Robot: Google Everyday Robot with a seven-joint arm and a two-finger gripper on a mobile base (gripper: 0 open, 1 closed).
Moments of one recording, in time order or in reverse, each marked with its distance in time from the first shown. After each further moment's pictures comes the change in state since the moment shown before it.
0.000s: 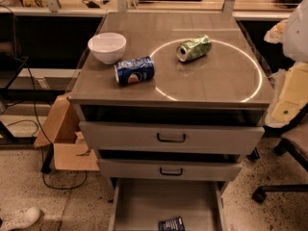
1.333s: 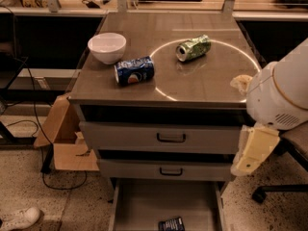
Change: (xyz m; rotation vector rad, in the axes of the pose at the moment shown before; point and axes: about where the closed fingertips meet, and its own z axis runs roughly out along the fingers) arm -0.022 0.069 0.073 -0.040 -0.120 -0.058
